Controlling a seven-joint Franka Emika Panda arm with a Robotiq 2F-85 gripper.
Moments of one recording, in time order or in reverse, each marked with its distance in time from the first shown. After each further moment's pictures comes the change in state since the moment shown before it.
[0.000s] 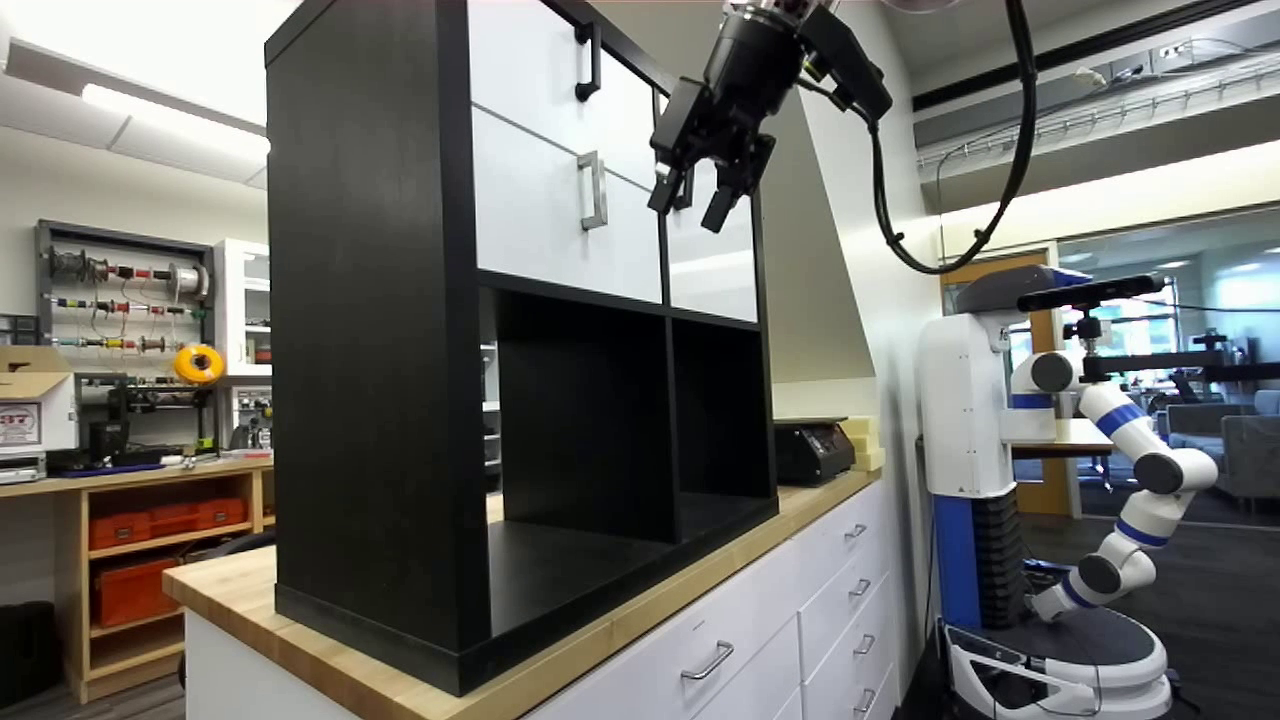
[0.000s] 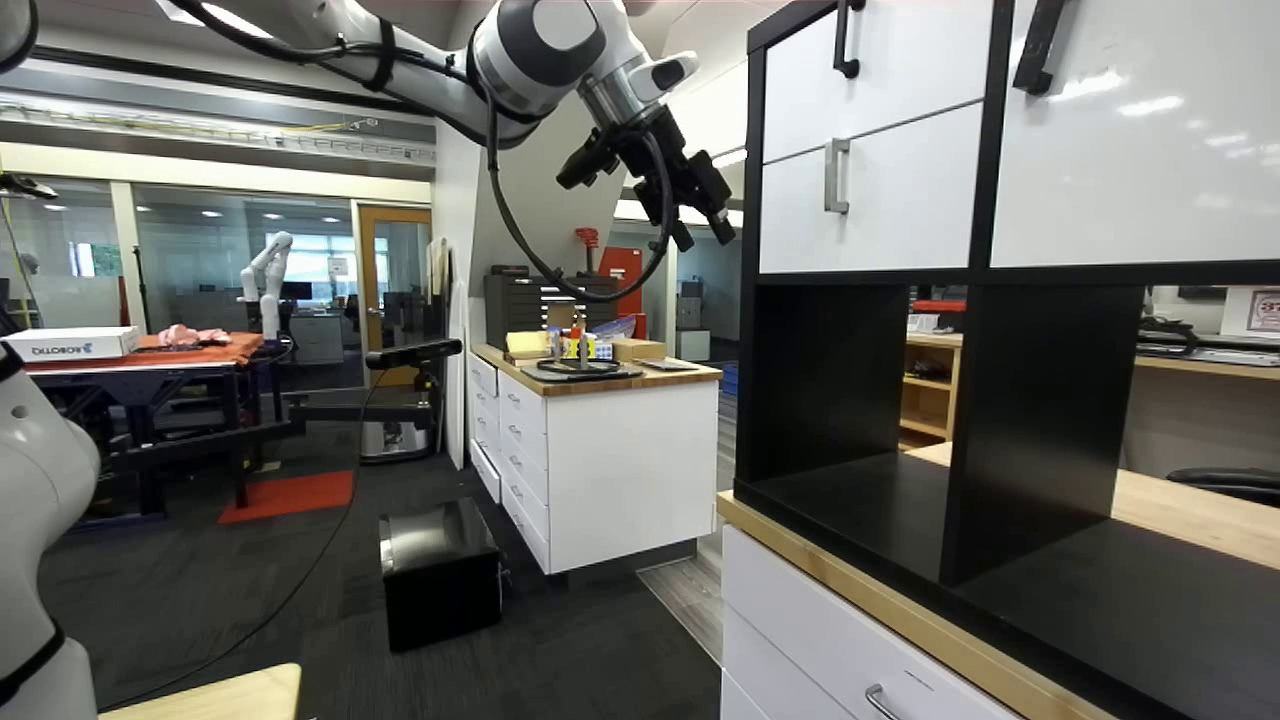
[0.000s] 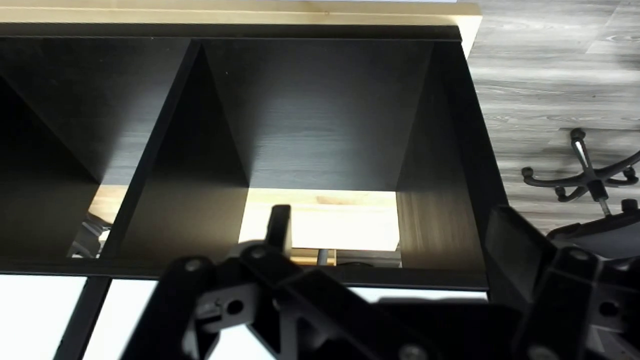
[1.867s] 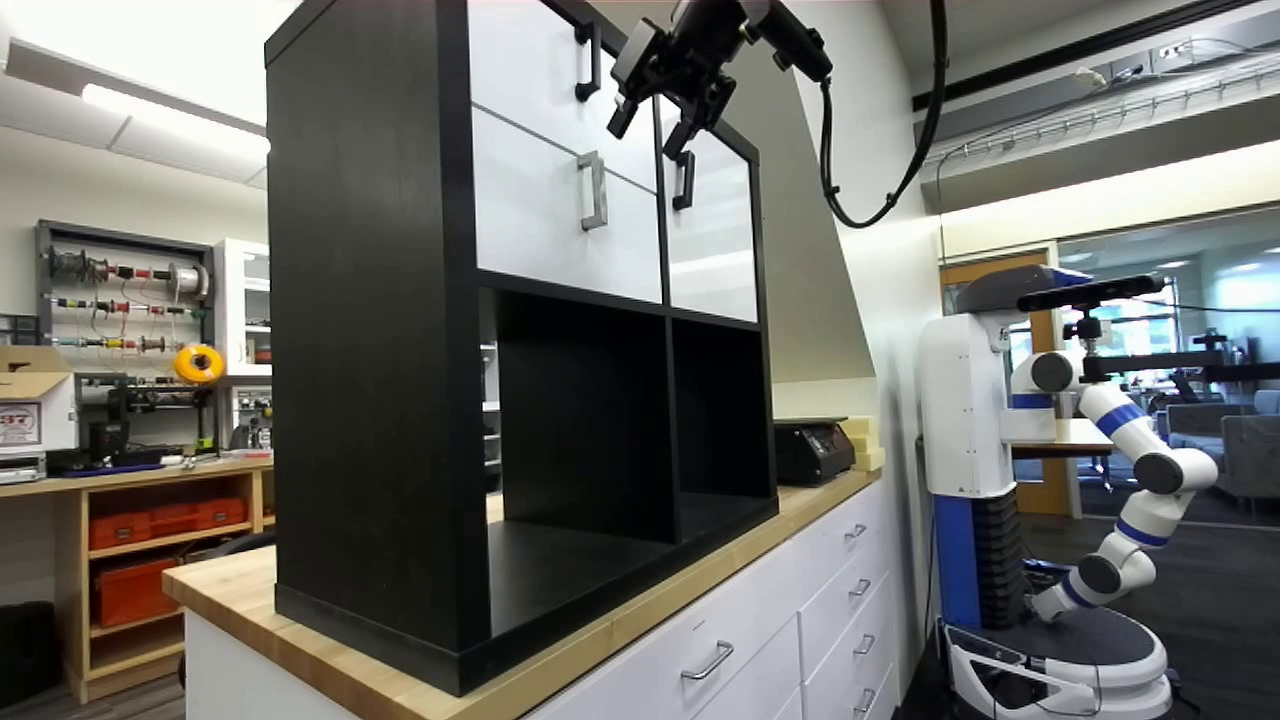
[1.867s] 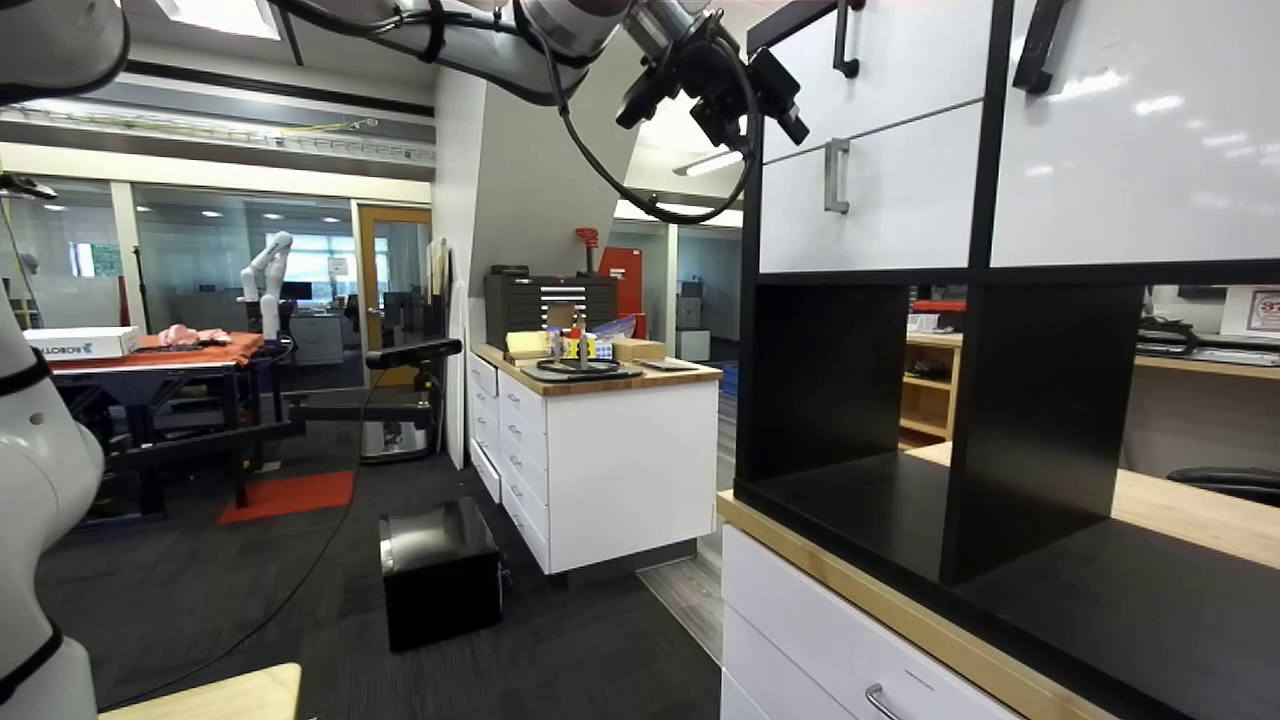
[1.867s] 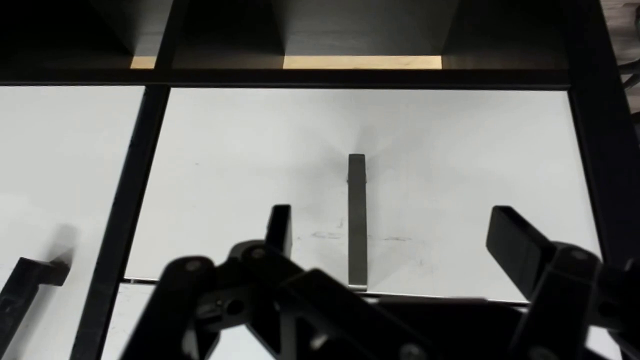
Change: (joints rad) arm -0.025 0.132 -0.038 0.279 -0.105 0.086 0.024
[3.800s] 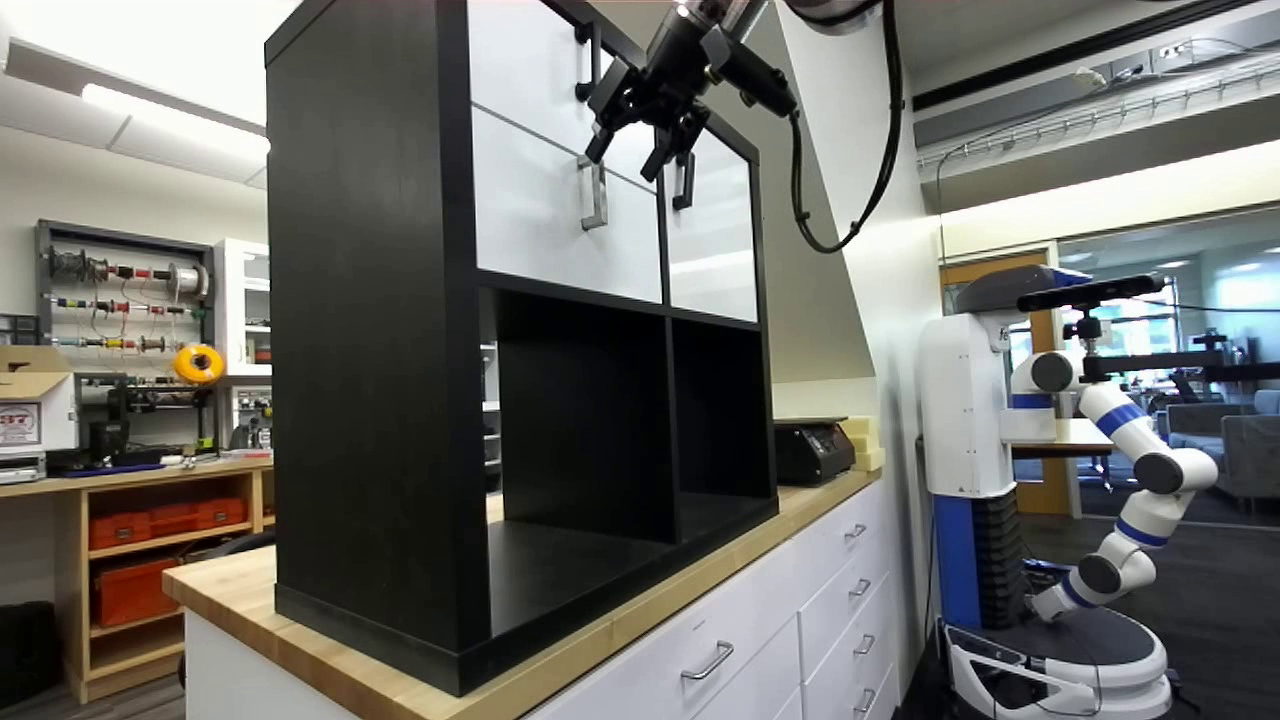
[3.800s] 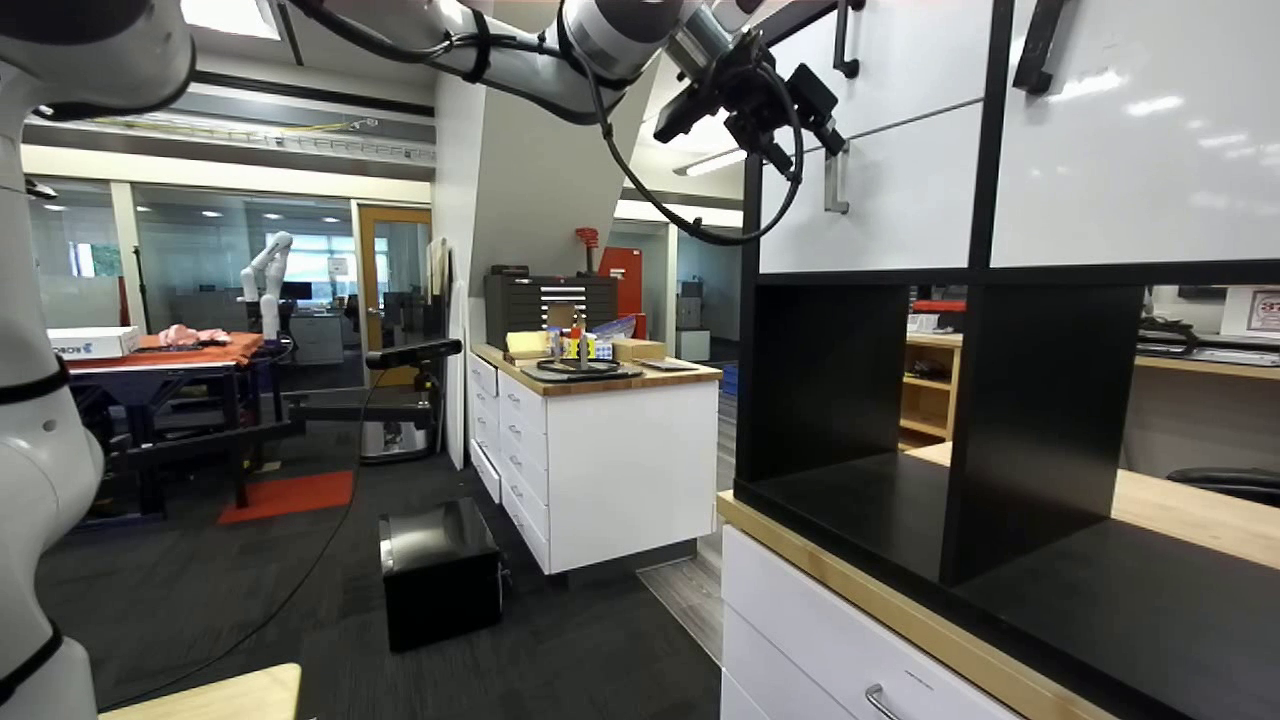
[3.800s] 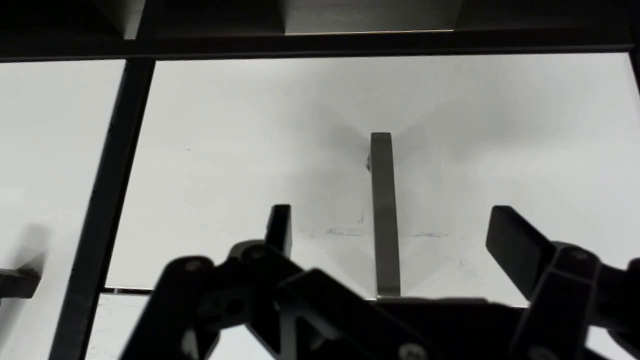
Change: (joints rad) arm 0.001 0.112 -0.031 0.084 0.001 0.068 0.000
